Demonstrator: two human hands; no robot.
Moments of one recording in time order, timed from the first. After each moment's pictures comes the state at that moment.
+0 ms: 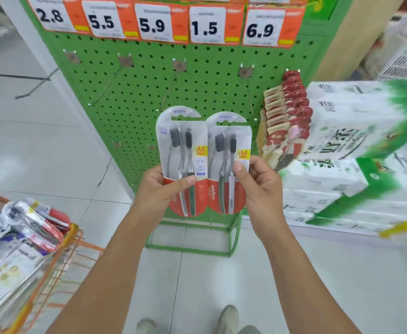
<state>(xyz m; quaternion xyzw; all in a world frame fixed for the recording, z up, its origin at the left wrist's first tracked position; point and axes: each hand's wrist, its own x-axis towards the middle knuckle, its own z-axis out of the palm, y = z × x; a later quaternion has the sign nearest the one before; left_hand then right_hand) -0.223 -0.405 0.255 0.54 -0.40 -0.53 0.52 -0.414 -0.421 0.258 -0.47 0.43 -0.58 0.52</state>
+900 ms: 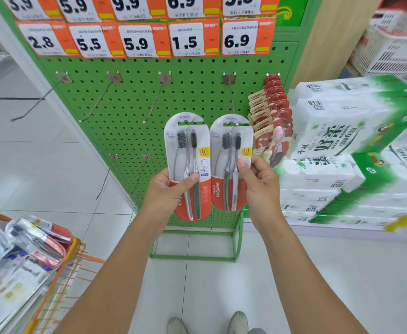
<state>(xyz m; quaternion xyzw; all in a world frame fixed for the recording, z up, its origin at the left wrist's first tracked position) -0.249 -0.414 0.258 0.56 -0.38 -0.54 0.50 -0.432 -0.437 0.244 -0.41 0.44 -0.61 0.52</state>
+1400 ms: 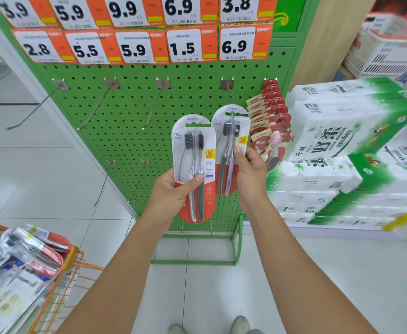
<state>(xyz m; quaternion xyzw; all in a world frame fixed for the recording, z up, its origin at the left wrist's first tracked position) -0.253 -0.429 0.261 0.55 -0.40 -0.55 0.48 -0.413 -0.485 0.241 -0.32 0.50 -0.62 0.51</state>
